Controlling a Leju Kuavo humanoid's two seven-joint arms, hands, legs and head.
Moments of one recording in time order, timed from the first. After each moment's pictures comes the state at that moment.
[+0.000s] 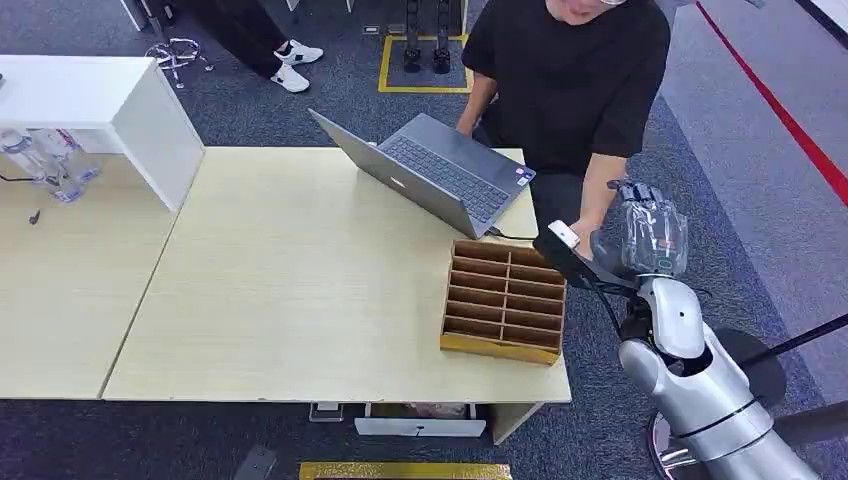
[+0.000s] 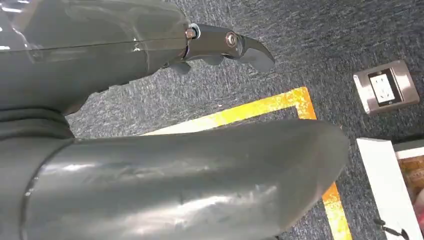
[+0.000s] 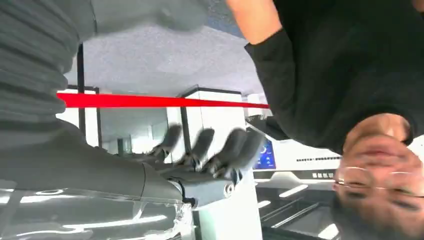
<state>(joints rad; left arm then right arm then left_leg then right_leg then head) -0.23 -0.15 1.19 -0.13 -1.54 0.10 -0.22 -0.28 -0.53 0.46 -1.63 1.05 -0.29 0.59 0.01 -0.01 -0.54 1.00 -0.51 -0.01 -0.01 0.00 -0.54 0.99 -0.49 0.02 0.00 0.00</state>
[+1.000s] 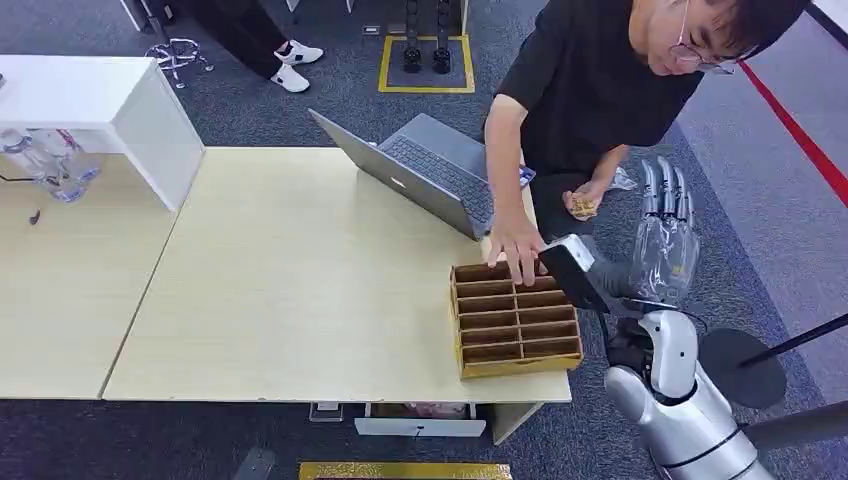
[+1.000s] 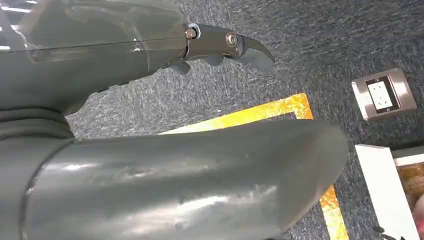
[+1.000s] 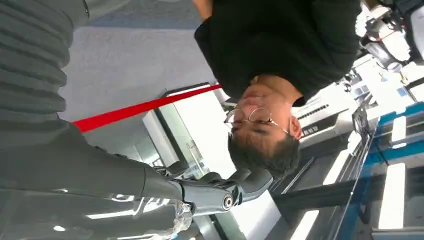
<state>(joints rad) -0.22 -0.15 1.19 -0.13 -1.54 0.13 -0.24 -0.17 -0.45 0.44 -1.72 1.07 -0.64 0.55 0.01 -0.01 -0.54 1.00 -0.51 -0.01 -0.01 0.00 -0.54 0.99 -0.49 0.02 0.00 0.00</state>
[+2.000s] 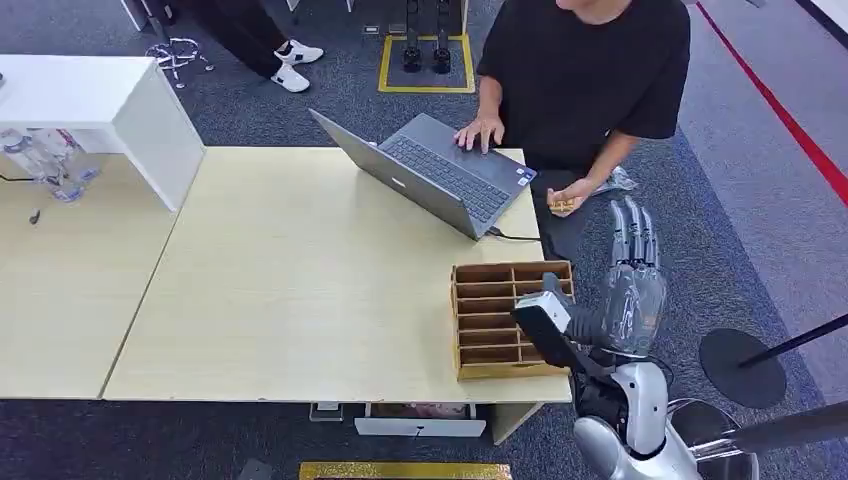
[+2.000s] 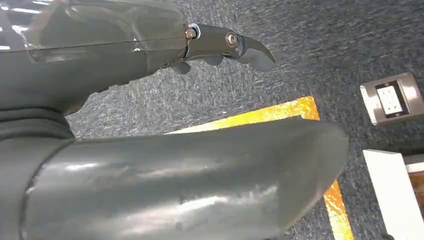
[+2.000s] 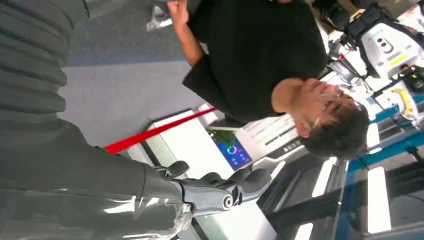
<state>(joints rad) -0.18 -0.15 1.22 -0.13 -1.53 0.16 -0.29 0.01 -0.29 0.43 -1.84 1.11 -0.70 0.43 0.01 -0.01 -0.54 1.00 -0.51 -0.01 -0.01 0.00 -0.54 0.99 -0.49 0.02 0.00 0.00</state>
